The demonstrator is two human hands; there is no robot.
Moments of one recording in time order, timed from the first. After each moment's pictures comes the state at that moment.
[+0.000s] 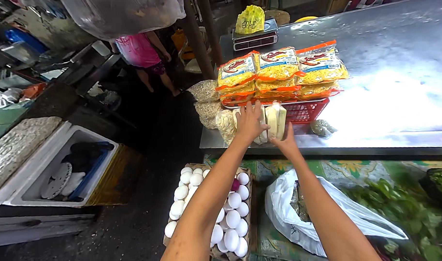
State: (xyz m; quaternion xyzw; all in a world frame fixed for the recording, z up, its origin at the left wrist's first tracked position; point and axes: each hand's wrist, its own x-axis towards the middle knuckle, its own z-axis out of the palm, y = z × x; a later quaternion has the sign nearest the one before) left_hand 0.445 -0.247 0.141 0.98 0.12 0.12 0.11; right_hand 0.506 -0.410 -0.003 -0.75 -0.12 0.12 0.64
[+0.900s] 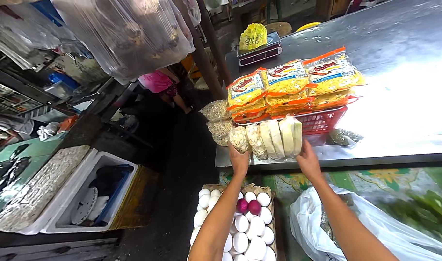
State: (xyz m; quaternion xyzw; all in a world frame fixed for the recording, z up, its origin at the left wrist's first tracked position) left_hand 0.397 -0.173 0.034 0.81 0.36 0.26 0.39; right_hand 0.491 -0.412 -0.015 -0.77 -0.09 0.08 0.63
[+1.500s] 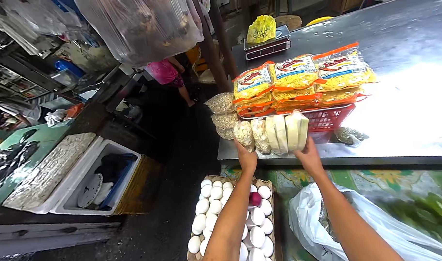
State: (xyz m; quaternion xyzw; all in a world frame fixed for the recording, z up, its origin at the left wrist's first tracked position) left_hand 0.393 -0.196 0.022 0.80 0.41 0.20 0.40; right_hand 0.494 -0.408 -0.011 -0.77 -0.10 0.09 0.63
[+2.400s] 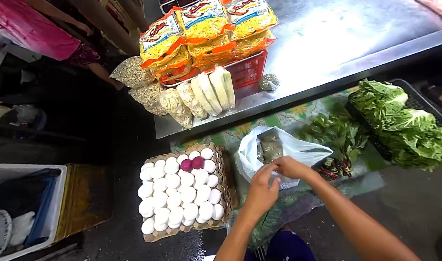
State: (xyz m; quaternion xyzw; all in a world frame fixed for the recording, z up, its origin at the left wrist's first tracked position) left_hand 0.222 -0.457 0.060 0.82 0.01 -0.05 0.57; right_hand 0.348 -0.622 -0.027 -0.83 -0.28 0.39 0.29
